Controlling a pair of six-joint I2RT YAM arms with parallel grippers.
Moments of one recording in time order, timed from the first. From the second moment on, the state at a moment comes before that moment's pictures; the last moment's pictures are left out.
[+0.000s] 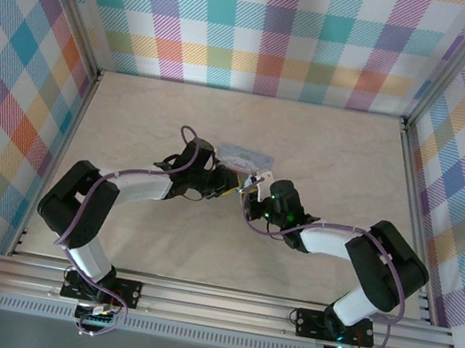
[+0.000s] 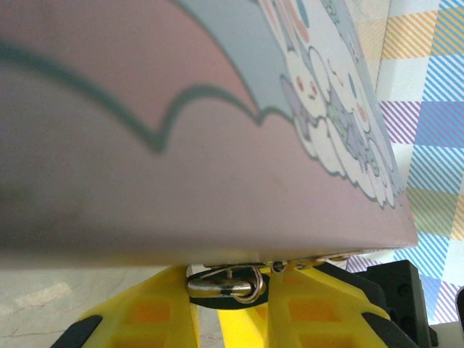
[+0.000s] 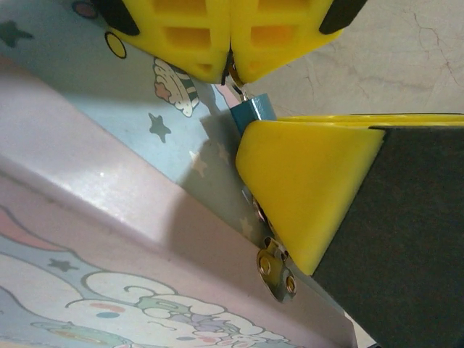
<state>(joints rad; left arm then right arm) -0.57 1.66 0.89 0.08 0.45 -1.05 0.71 1.59 0.59 0.49 -0.14 0.21</state>
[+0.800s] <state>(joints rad) -0.62 1.79 0.88 0.18 0.50 -1.08 0.71 1.59 0.49 0.52 -0.12 0.30</state>
